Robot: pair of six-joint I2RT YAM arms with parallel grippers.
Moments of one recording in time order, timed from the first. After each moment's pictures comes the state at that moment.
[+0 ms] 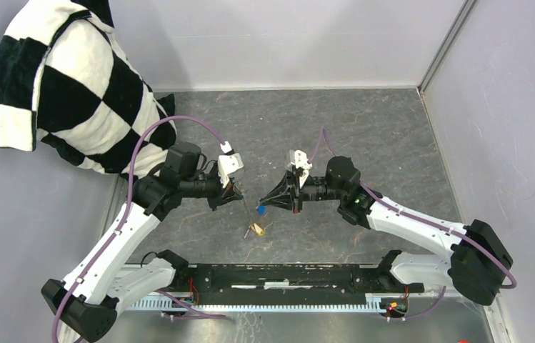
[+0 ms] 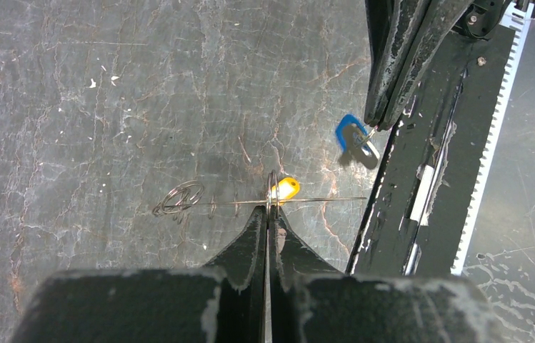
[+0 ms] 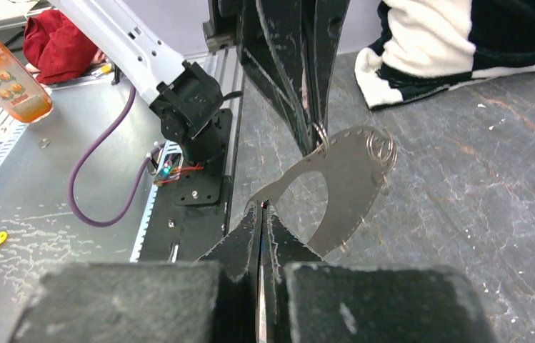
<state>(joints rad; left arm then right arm) -0.51 0.93 0.99 -0.77 0.60 0.39 0.83 1.19 0.68 0.47 -0.76 0.12</state>
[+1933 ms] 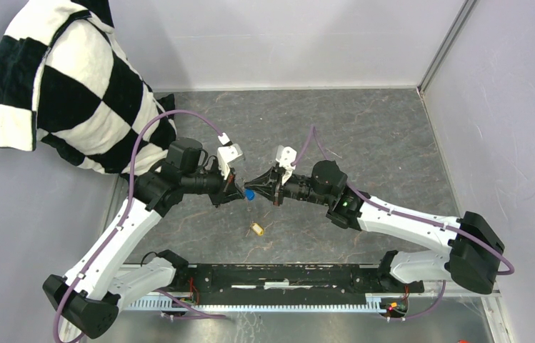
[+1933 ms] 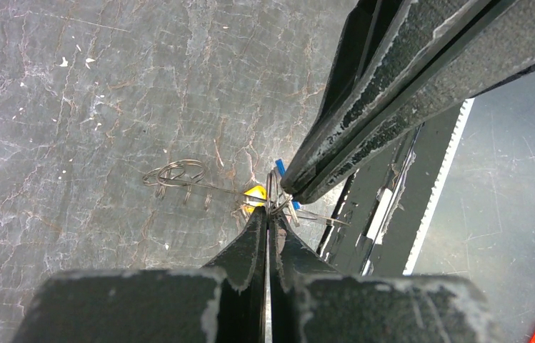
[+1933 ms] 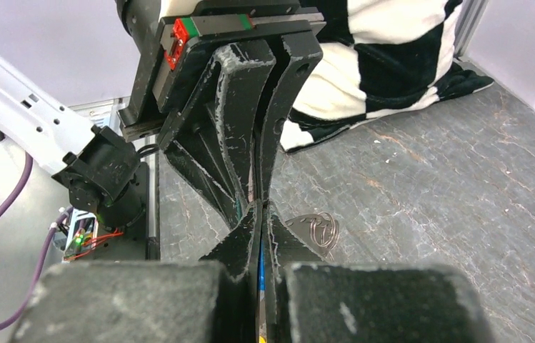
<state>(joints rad) -0.51 0.96 1.02 -0.77 0.61 0.20 0.99 1.26 0.81 0.49 -0.34 0.03</state>
